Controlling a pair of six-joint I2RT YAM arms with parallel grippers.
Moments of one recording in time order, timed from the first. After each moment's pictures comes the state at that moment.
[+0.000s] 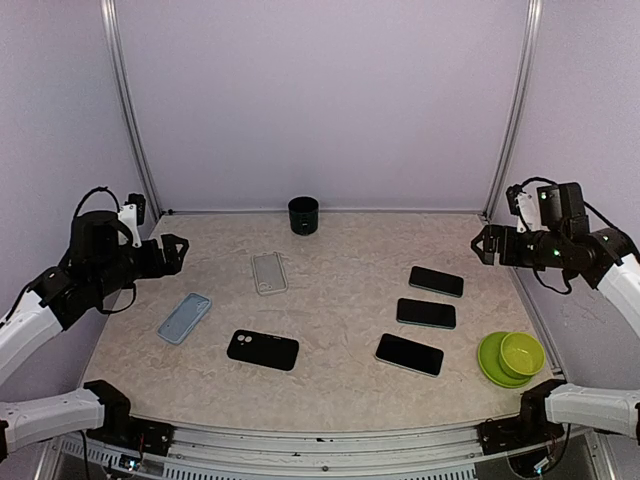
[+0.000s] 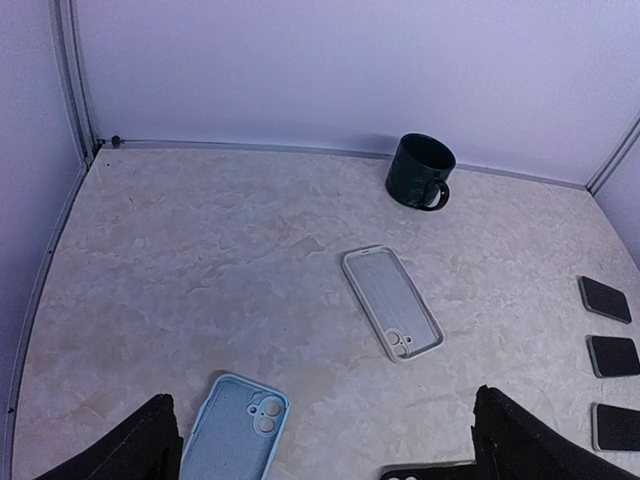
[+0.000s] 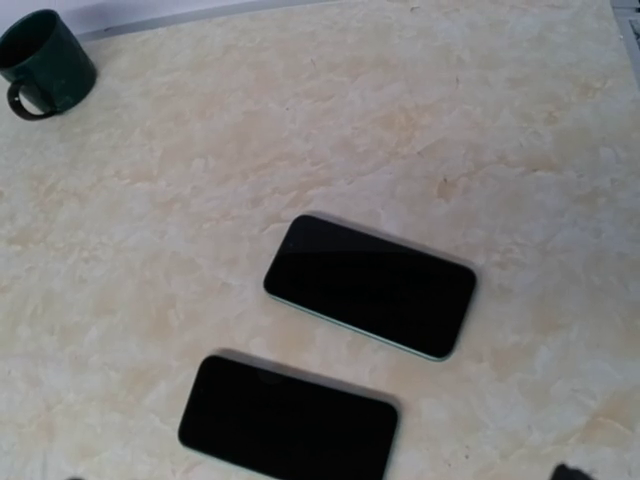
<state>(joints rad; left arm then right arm) -0.41 0.80 0.75 -0.35 -0.17 -0.29 0.27 0.92 1.02 -0.71 0.02 0.26</state>
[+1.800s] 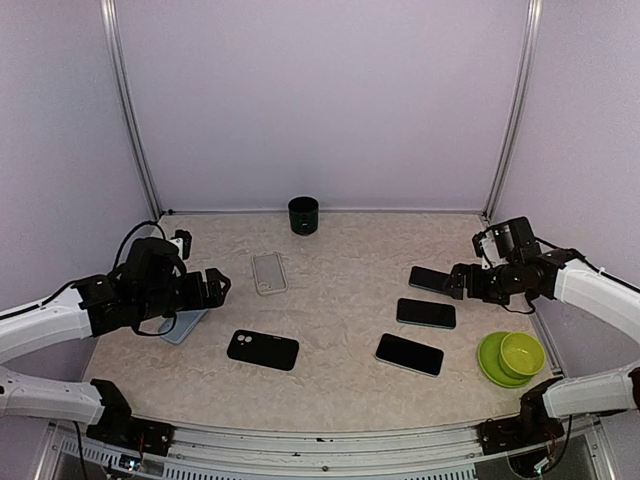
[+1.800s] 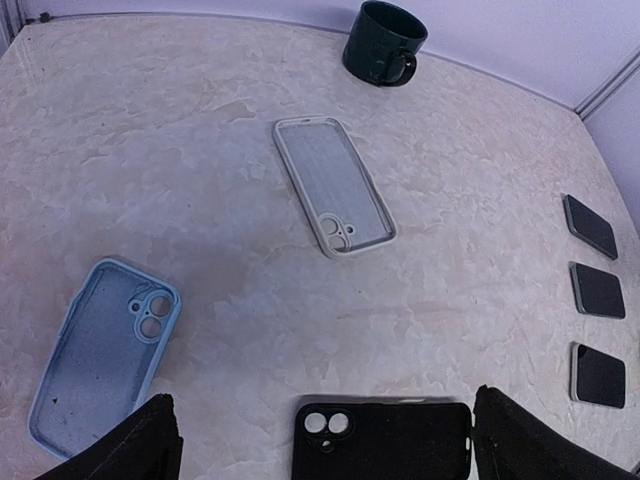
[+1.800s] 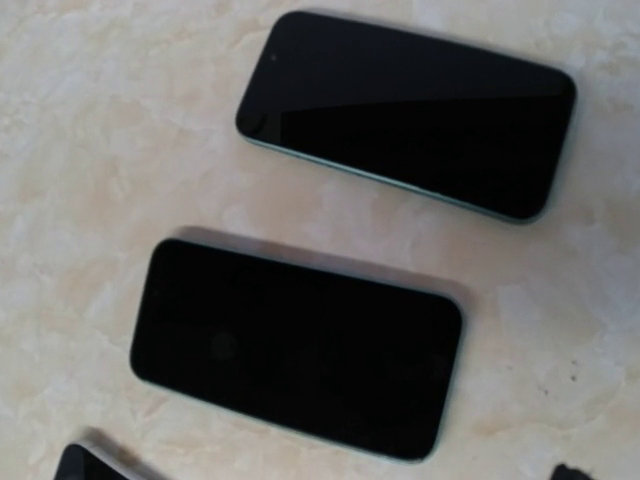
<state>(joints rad) -0.69 0.99 0.66 -0.31 -0.27 -0.57 0.31 1.12 0.77 -0.51 -0.07 0.37</state>
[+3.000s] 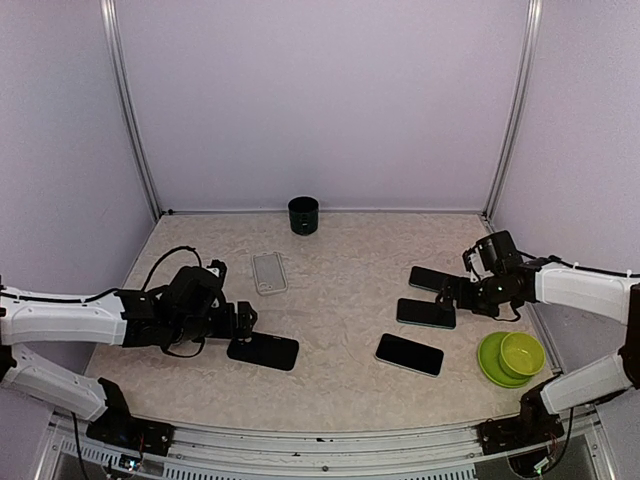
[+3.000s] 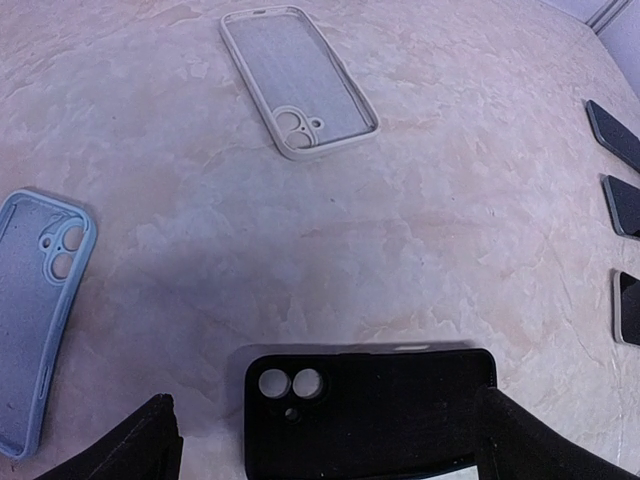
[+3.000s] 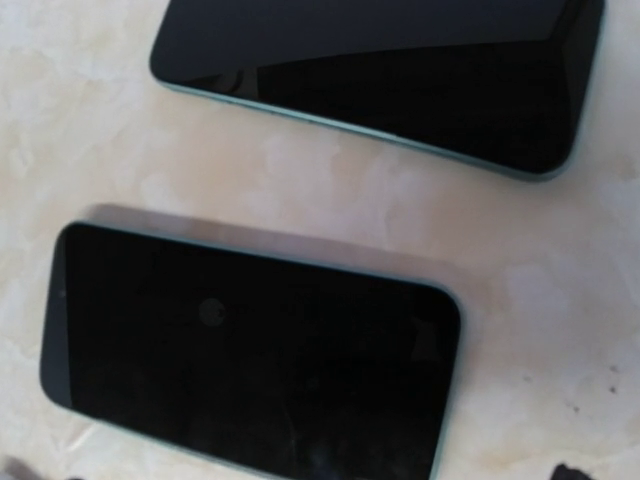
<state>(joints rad) -0.87 1.21 0.60 -0.19 -0.33 -0.65 0.32 1.28 0.70 -0.38 -0.06 0.41</state>
